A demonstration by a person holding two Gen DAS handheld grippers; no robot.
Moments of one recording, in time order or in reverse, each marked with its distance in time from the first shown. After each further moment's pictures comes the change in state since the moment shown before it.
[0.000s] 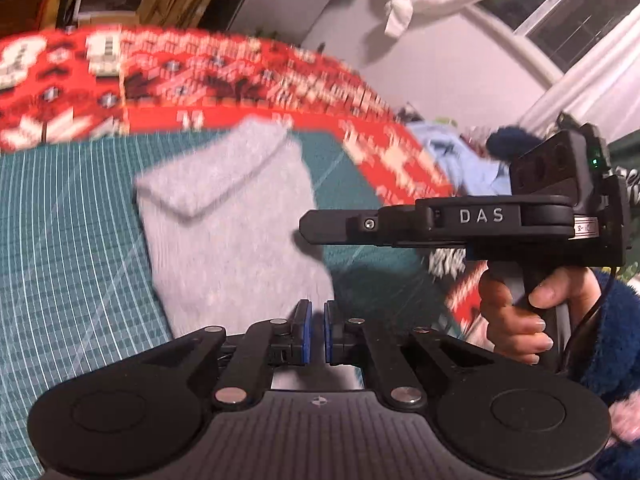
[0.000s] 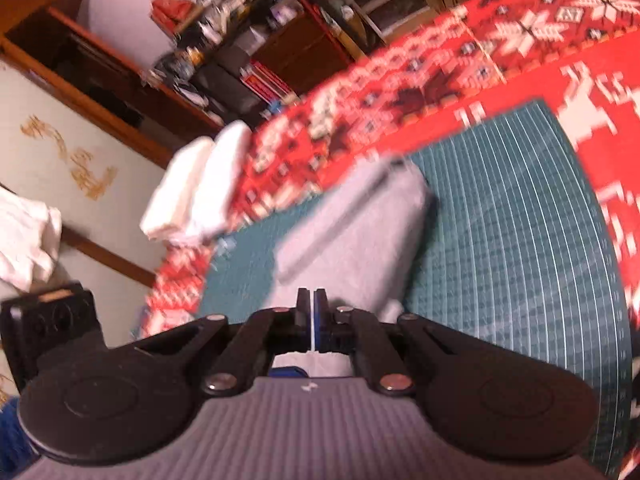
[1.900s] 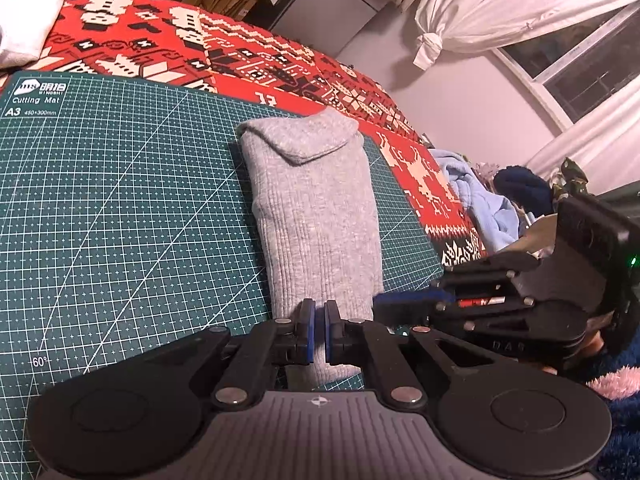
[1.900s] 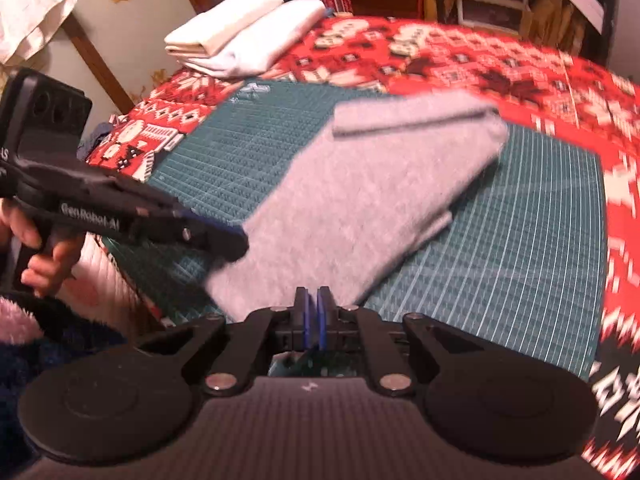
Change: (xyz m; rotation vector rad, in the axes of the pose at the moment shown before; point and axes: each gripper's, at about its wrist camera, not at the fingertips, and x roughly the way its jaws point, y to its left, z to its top) left arm -0.046 0.046 -0.048 -0.140 -0.070 -0.036; right arm 0.000 0.074 -0.061 -0.517 0.253 -0.157
